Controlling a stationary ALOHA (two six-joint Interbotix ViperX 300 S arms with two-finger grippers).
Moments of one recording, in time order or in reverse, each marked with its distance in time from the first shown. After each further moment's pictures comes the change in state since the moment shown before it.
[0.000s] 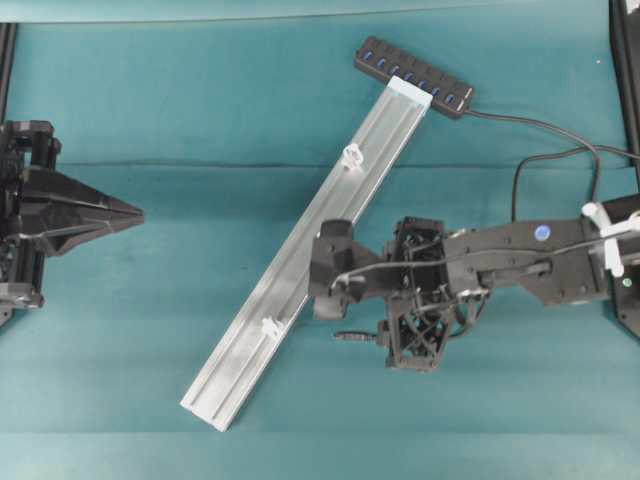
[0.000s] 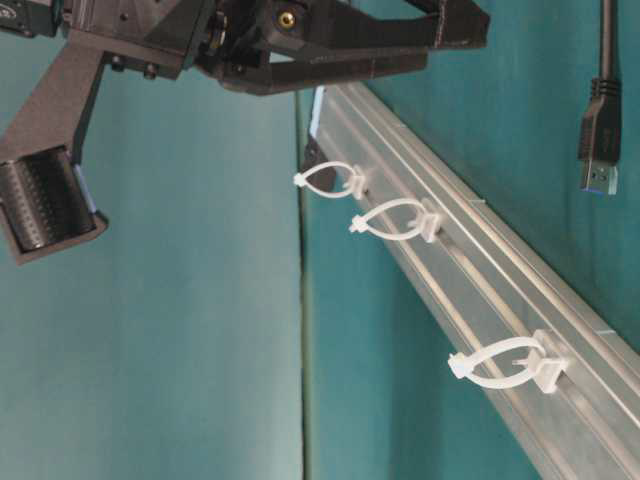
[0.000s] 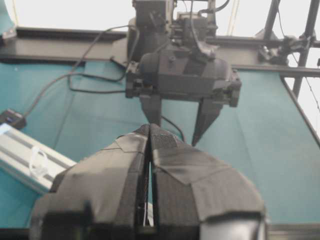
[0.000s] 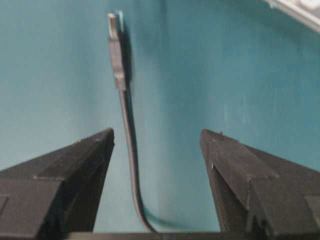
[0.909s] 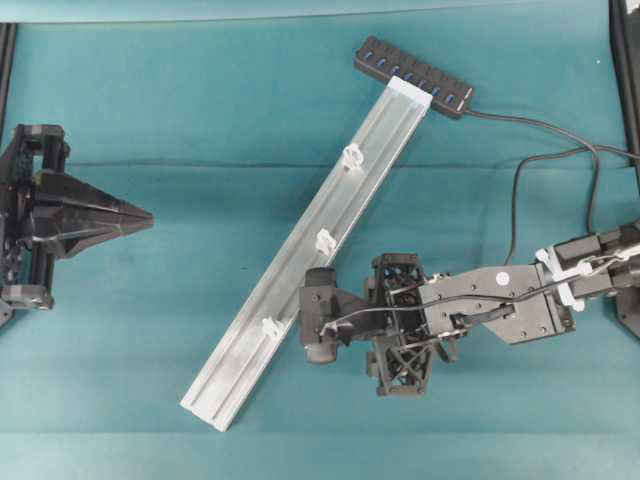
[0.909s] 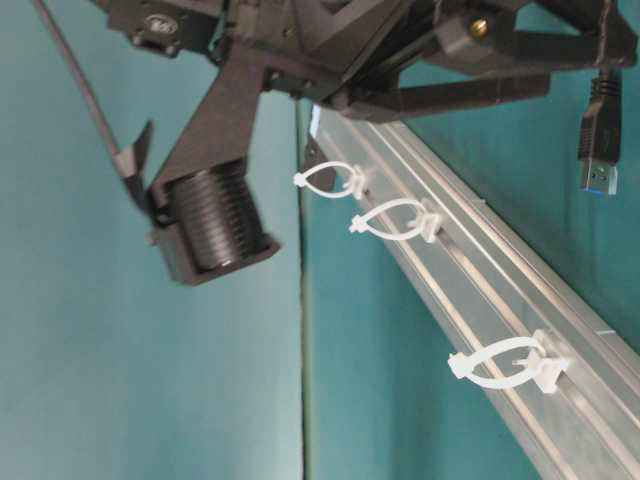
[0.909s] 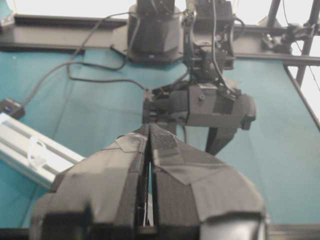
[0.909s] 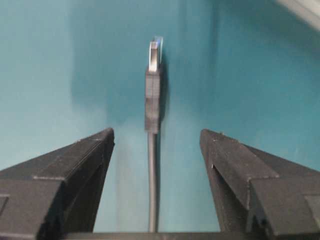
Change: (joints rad) left arm 0.002 0.032 -0.002 0.000 0.000 0.000; right arm 0.057 0.132 0.035 -0.035 -0.155 0.000
